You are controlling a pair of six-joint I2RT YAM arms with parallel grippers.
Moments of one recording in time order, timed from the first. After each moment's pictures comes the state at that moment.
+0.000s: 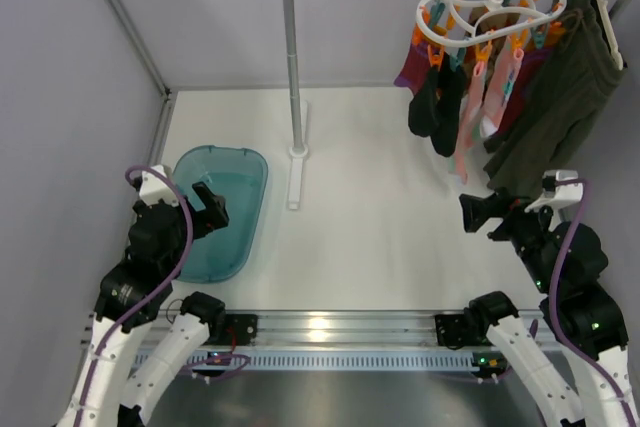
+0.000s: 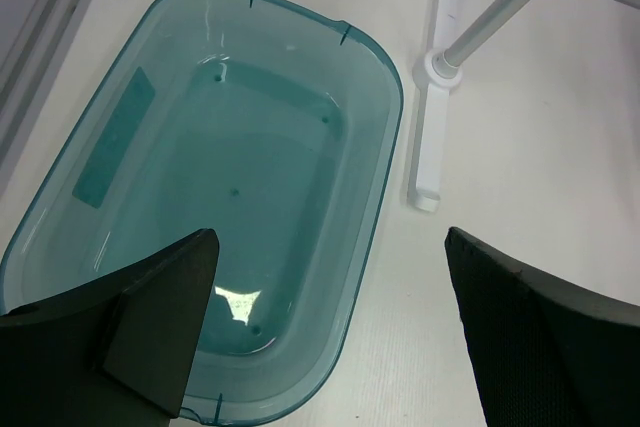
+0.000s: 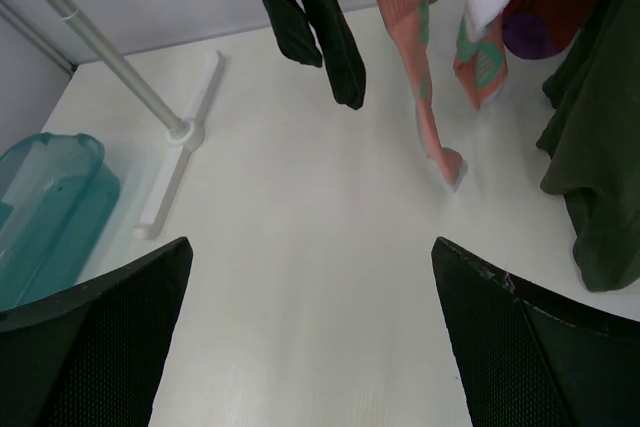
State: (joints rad) left arm -0.36 0.47 0.91 -0.83 -0.39 -0.45; right arm 0.32 0.32 0.90 -0.72 0.13 0.33
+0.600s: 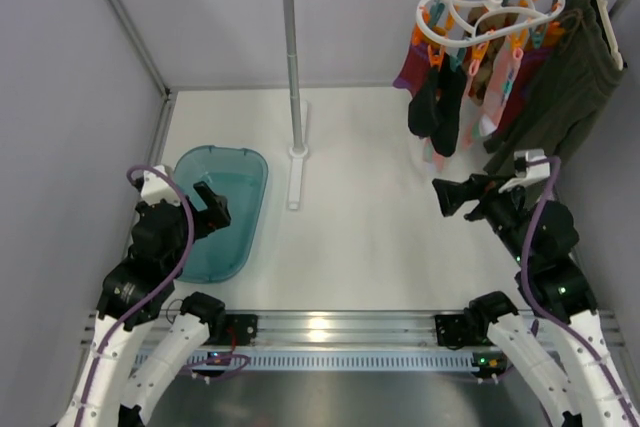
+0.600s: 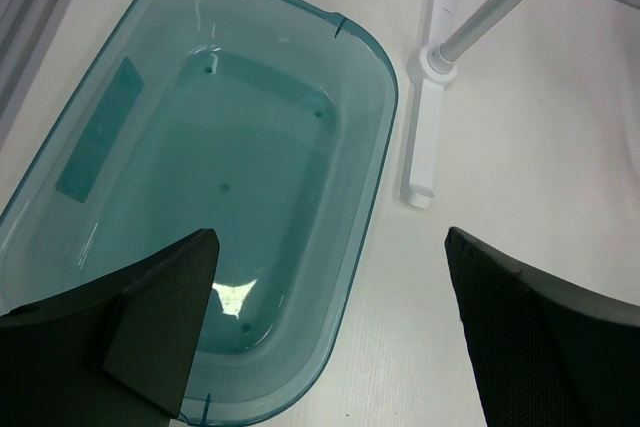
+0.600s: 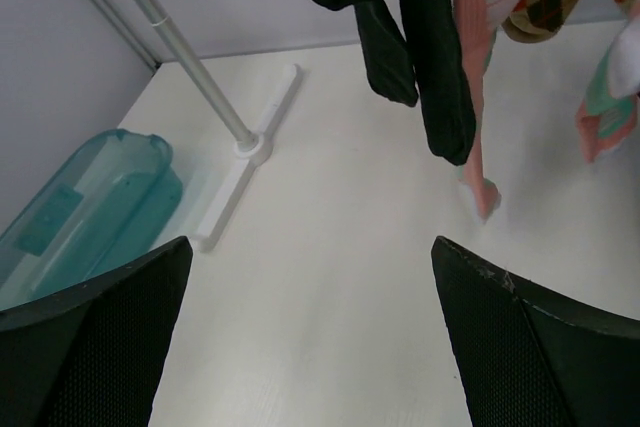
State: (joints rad) left arm -0.36 0.47 0.89 -0.82 -0.40 -0.48; right arm 0.32 0.39 0.76 -0.42 -0.03 0.35
